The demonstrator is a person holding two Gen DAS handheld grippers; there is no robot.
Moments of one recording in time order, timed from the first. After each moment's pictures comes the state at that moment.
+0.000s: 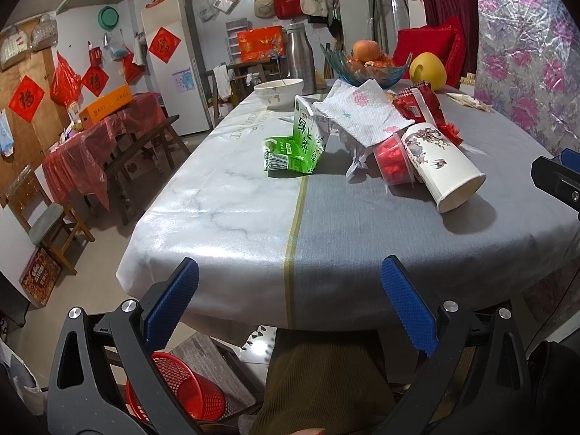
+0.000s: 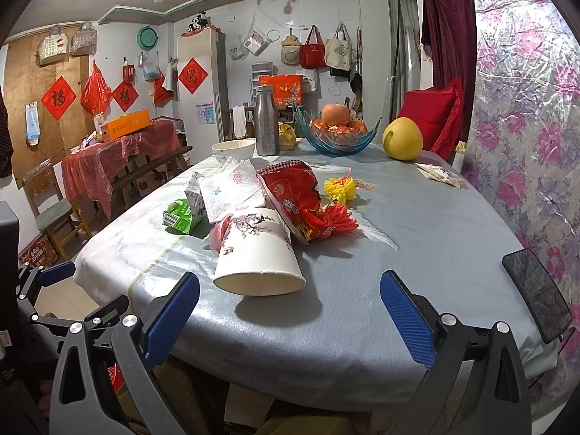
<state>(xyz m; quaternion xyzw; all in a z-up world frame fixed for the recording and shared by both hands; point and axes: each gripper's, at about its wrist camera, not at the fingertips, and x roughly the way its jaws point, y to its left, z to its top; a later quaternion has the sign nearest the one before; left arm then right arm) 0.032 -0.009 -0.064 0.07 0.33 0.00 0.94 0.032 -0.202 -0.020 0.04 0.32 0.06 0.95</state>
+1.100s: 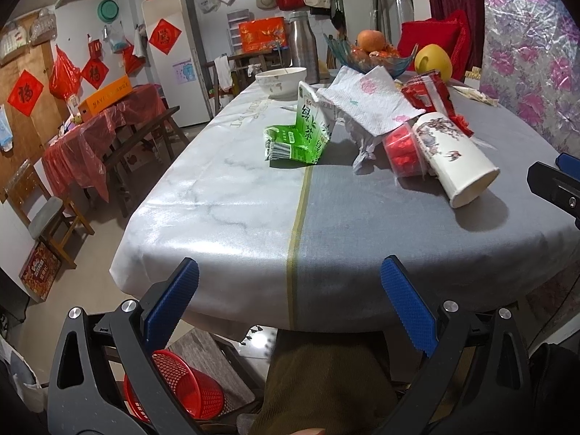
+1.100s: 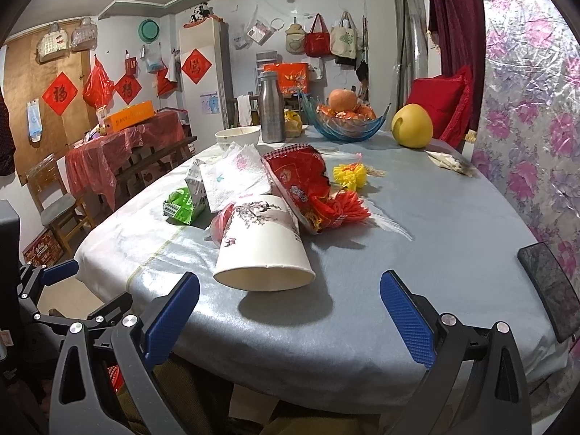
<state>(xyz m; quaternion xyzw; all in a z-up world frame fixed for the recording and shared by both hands) 0.044 -0.003 -0.076 0.07 0.35 0.01 0.93 0.047 -0.189 -0.030 0.04 0.35 0.08 0.93</state>
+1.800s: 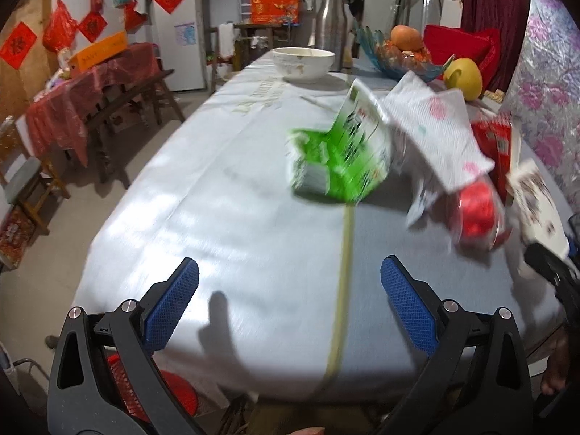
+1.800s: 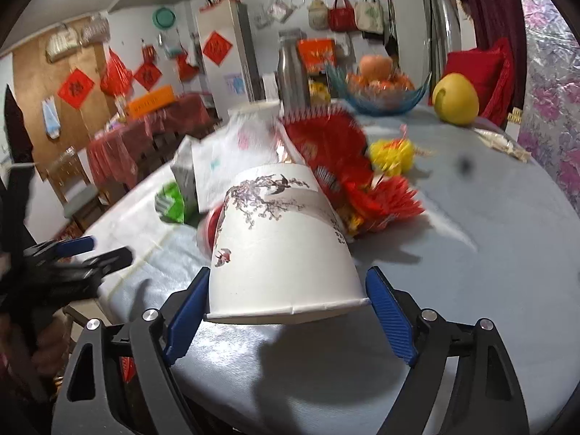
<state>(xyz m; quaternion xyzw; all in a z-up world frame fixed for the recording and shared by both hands) 0.139 0.037 -0.073 -0.02 0.41 -0.02 0.91 0.113 -0.201 -0.062 0.08 0.37 0.15 0.91</state>
